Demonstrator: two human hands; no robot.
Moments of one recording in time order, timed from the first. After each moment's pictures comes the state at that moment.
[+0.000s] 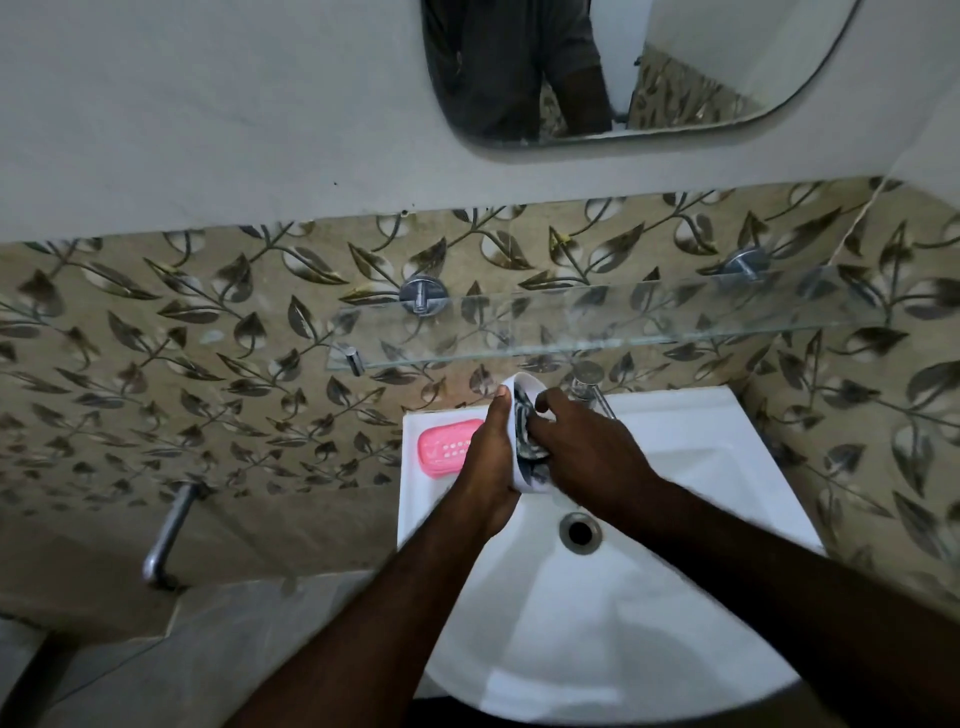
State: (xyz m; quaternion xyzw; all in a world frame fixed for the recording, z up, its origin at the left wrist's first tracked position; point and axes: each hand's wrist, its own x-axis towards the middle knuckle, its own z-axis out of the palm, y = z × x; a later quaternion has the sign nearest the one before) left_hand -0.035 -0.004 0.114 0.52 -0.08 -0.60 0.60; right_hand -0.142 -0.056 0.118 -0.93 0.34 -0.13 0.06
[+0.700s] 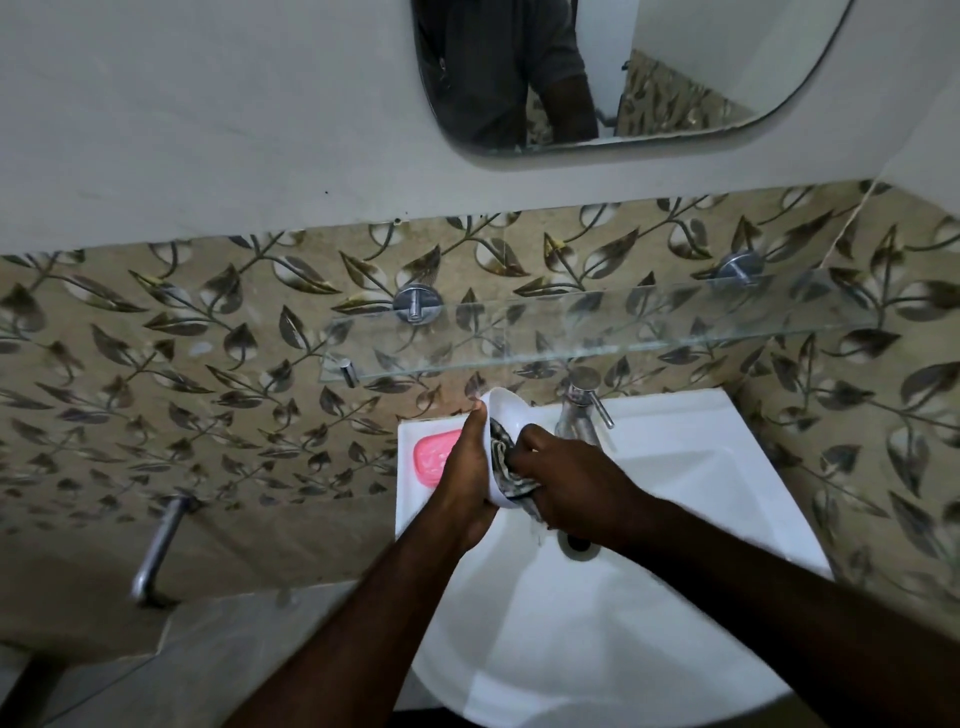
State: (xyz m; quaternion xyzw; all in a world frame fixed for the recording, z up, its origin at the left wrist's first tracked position) left_hand -0.021 0.007 0.127 0.52 -0.03 -0.61 0.60; right_hand -0.138 -0.041 0.115 -0.95 0.26 -0.09 0.16
